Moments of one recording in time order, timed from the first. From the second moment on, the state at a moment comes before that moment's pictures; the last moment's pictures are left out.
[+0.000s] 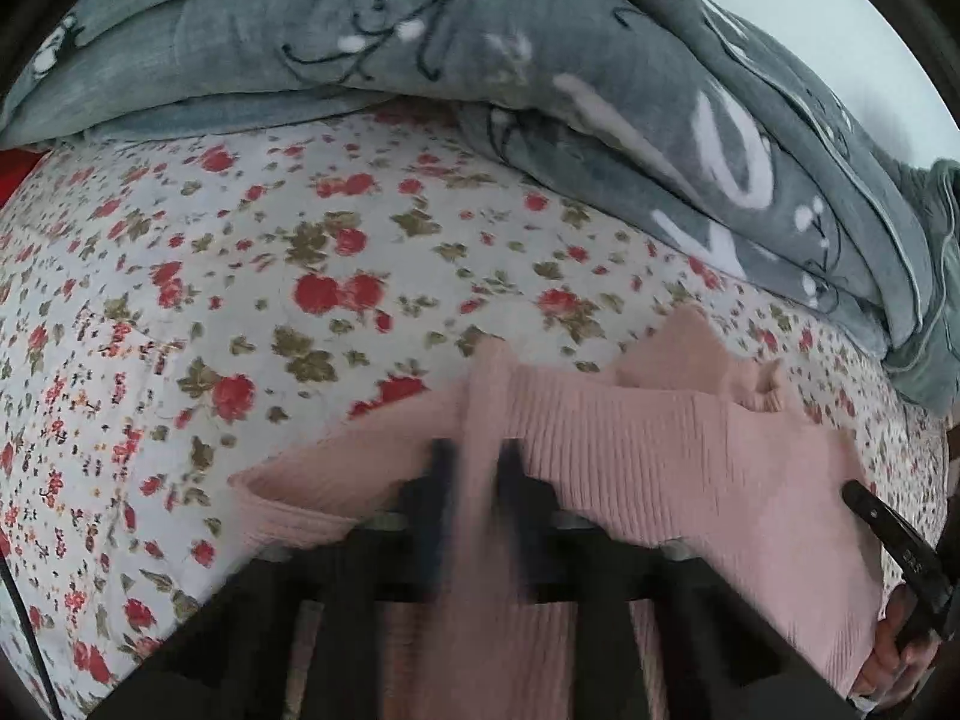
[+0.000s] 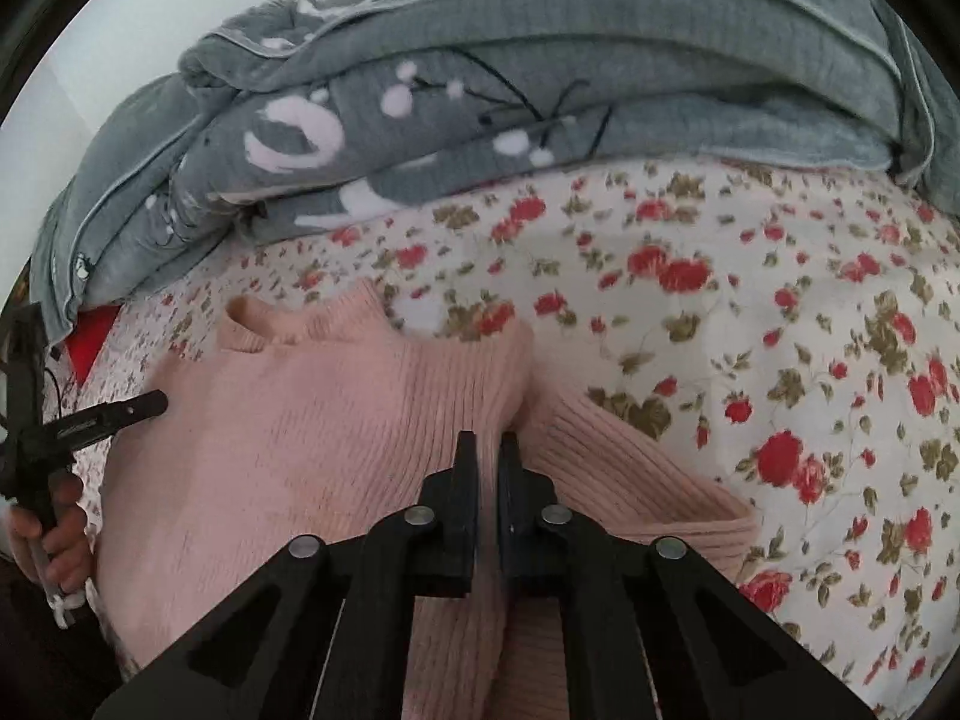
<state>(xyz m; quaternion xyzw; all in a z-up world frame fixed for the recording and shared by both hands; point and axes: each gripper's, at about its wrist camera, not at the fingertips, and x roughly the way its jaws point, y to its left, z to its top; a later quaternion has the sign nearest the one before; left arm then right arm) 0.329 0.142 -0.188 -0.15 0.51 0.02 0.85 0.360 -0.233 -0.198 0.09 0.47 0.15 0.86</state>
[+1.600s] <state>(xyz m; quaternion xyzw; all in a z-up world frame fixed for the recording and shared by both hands) 0.142 0.183 -0.177 -0.27 0.45 -0.03 0.85 0.179 -0.277 -0.180 0.15 0.46 0.11 0.87</state>
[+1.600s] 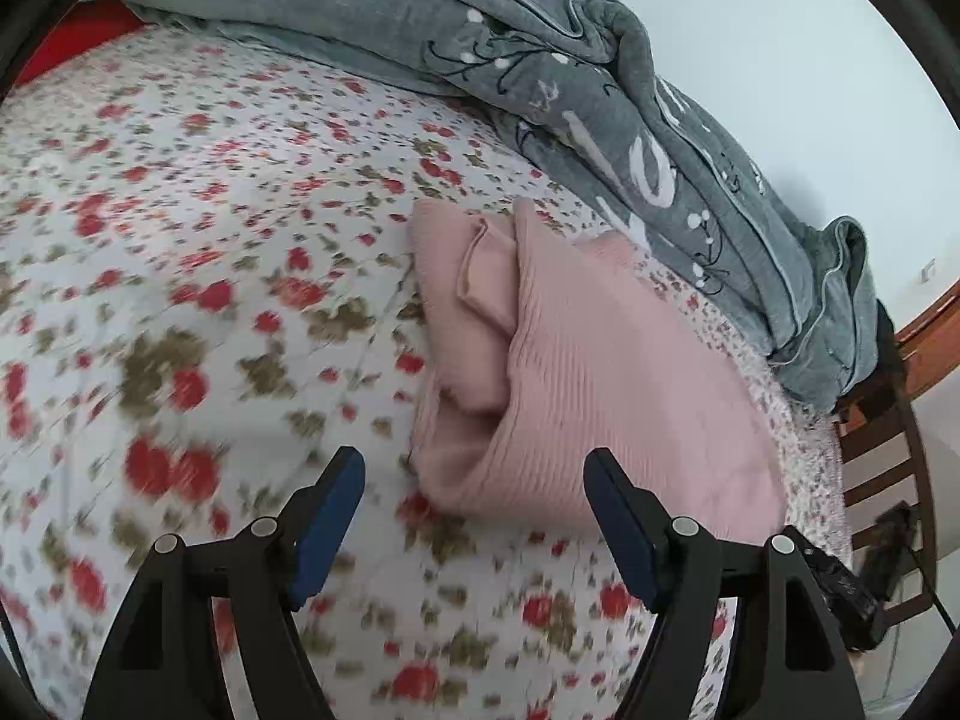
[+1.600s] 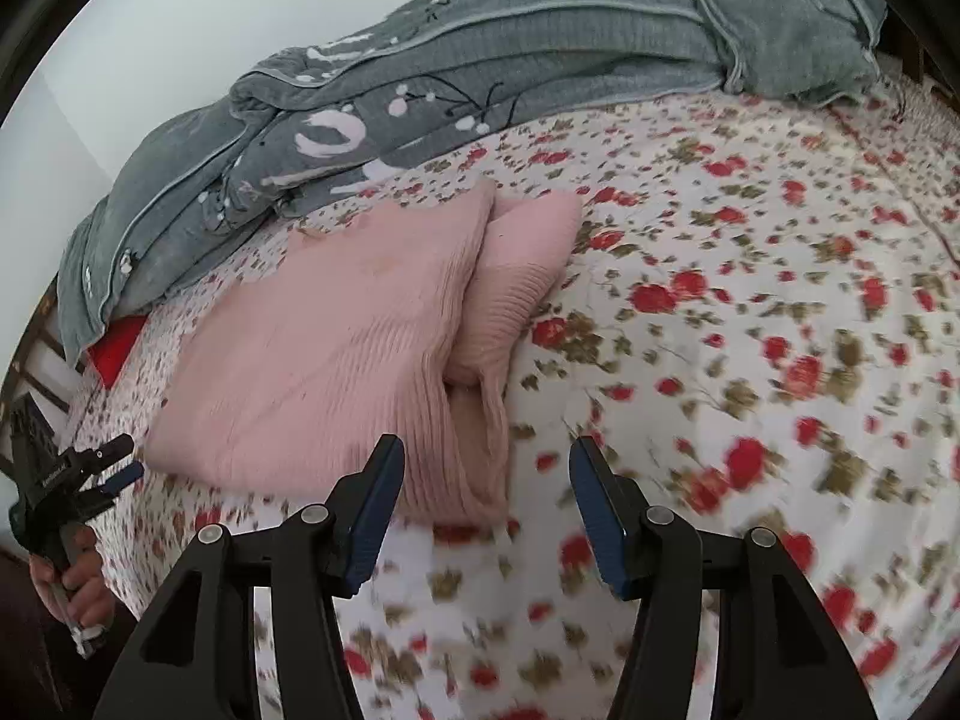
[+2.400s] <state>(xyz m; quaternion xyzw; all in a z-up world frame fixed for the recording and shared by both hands) 0.245 0.171 -0.205 -0.27 0.49 -0.03 0.83 0.280 -0.254 -0.206 0.20 0.47 0.12 0.85</state>
